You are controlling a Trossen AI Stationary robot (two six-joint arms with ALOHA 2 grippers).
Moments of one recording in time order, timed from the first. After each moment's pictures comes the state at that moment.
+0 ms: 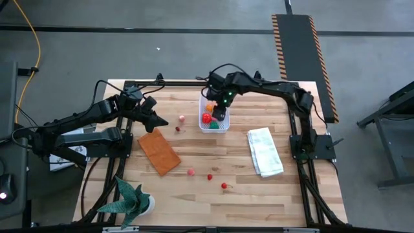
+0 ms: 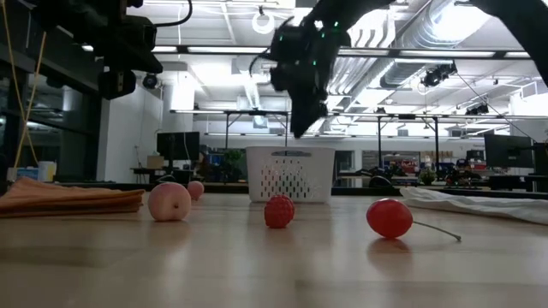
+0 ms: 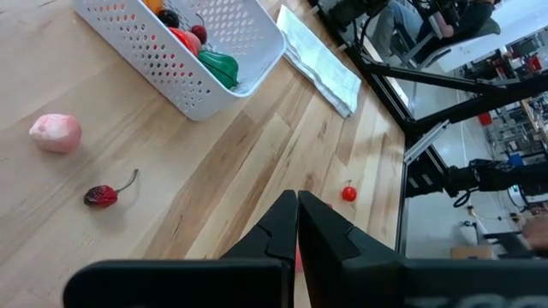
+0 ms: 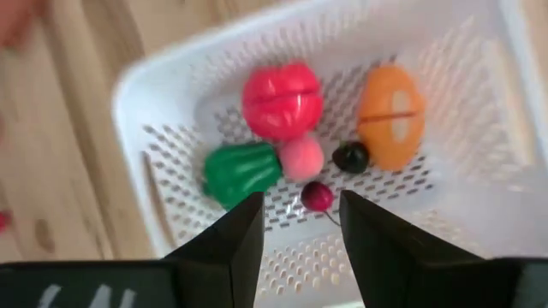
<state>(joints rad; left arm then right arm) 0.61 0.74 0.63 -0.53 0.48 -0.56 -0.39 2.01 1.78 -1.02 -0.18 -0.07</state>
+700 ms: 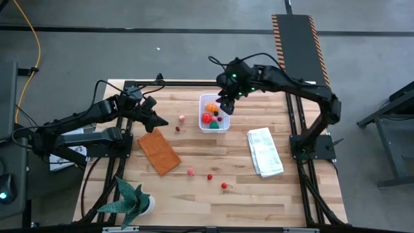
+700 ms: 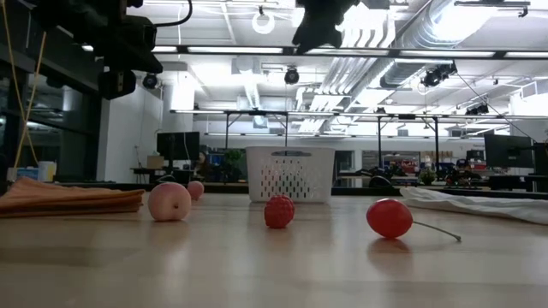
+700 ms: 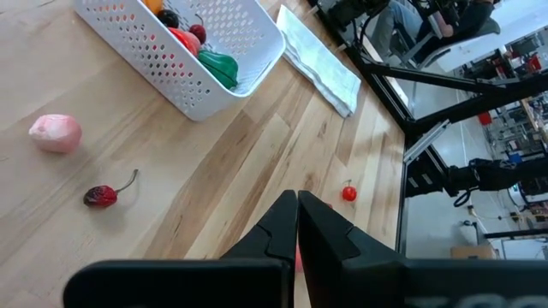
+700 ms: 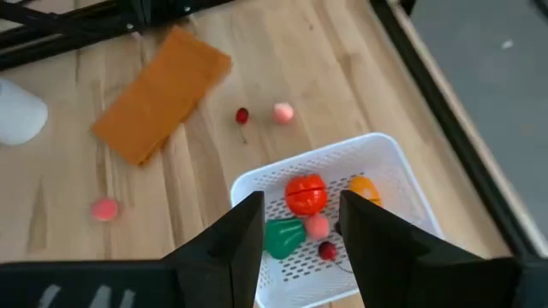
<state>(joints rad) 0.61 0.74 0.63 -0.53 0.48 -0.55 -0.32 1.67 1.78 -0.94 -0.11 0.03</state>
